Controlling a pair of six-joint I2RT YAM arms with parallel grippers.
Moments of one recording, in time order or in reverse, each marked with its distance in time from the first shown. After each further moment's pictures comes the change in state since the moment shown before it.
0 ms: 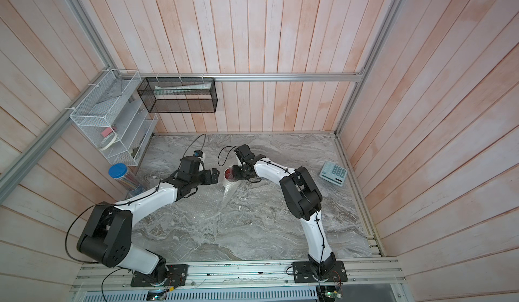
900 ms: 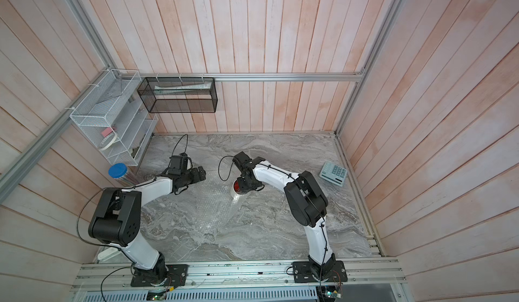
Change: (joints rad) left arm 0.167 0.217 0.053 0.013 0.088 -0.079; right arm 0.066 -0.124 -0.079 -0.327 0.169 -0.087
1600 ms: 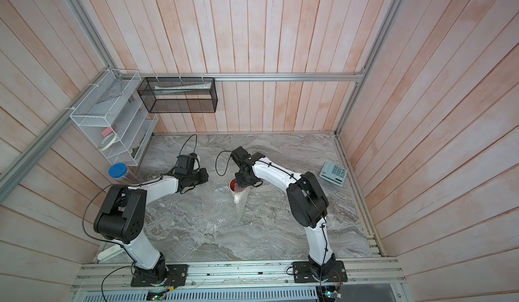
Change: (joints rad) left arm -0.074 -0.010 0.024 0.011 0.114 -0.033; right arm 0.007 0.002 0.100 -0.028 0.025 -0.030
